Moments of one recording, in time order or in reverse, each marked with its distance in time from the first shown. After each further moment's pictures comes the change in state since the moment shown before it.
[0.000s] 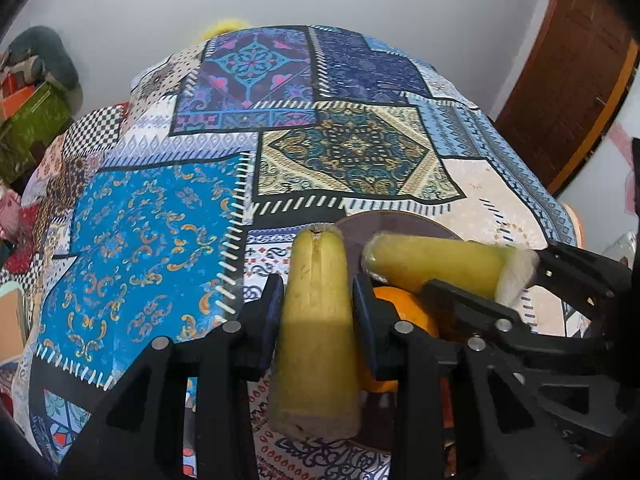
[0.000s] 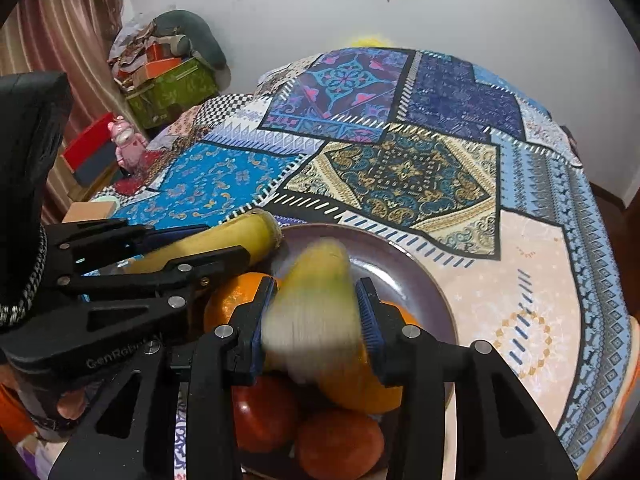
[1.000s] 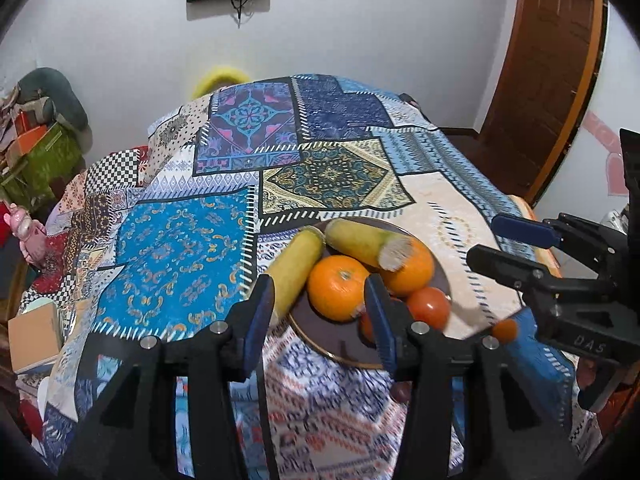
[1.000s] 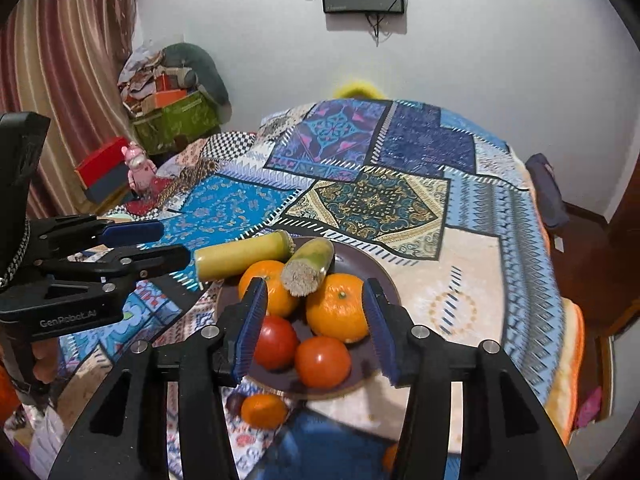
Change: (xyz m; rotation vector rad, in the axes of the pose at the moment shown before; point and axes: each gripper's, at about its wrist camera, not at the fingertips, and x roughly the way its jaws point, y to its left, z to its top) left arm -0.118 -0.033 -0.036 0.089 -0.125 0.009; right arm -0.113 0.003 -0.032 -0.007 -0.146 -0.043
